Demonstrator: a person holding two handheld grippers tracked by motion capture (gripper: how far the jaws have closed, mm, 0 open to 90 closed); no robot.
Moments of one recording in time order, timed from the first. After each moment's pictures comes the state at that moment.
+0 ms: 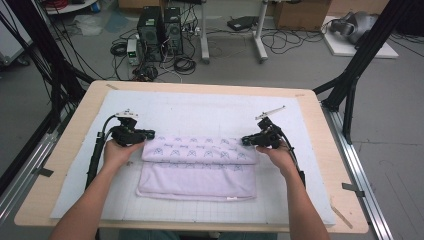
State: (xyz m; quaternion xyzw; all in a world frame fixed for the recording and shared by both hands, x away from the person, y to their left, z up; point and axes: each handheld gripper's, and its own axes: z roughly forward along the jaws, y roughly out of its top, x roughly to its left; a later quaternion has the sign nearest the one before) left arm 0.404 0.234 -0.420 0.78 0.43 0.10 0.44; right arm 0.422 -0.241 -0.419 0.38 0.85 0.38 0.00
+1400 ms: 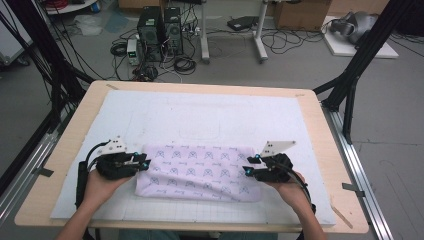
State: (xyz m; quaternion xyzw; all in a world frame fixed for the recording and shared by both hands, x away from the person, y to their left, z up) left arm 0.311 0.232 -0.412 0.81 0.34 0.13 0.45; right arm 0.311 -0.239 -0.408 0.26 0.87 0.40 0.11
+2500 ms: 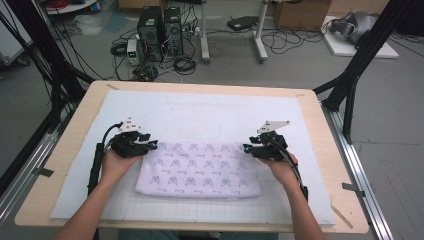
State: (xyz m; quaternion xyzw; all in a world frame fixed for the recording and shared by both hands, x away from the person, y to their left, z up) left arm 0.370 0.218 -0.426 0.81 0.39 0.17 0.40; right arm 0.372 -0.237 -0.411 0.33 0.85 0.38 0.15
